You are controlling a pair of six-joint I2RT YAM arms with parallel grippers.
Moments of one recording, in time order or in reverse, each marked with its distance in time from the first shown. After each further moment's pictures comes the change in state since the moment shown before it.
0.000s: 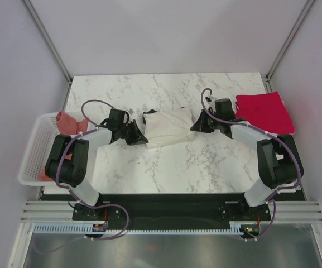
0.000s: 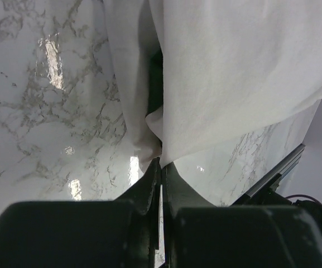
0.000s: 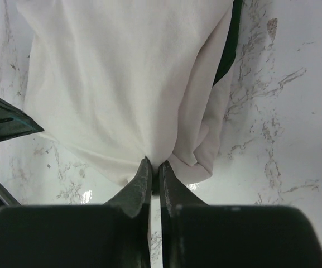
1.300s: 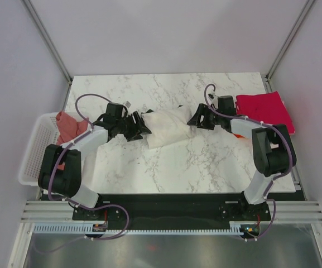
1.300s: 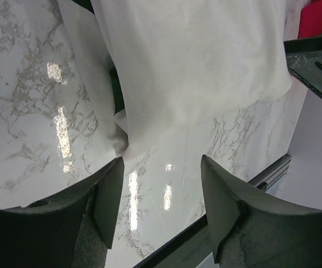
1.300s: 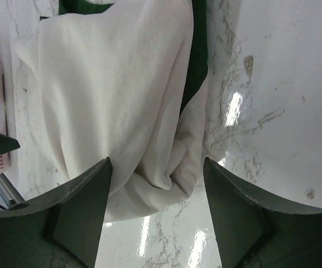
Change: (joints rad) left arm -0.005 -0.134 0.064 -0.108 -0.053 -0.041; right arm -0.068 0.165 0.103 0.058 -0.100 0.052
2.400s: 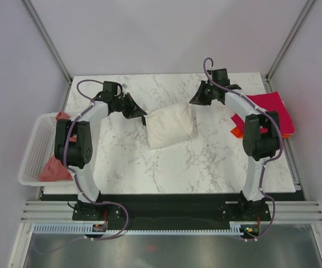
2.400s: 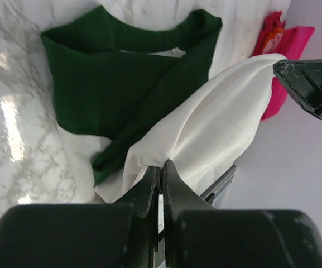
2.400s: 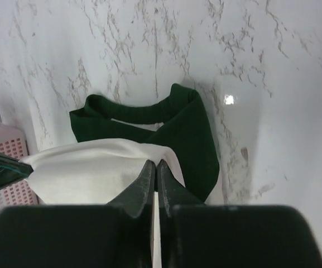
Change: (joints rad) left arm 0.125 0.313 0.401 -0.122 0.206 -0.050; right arm 0.005 0.180 0.560 -0.431 0.151 0.084
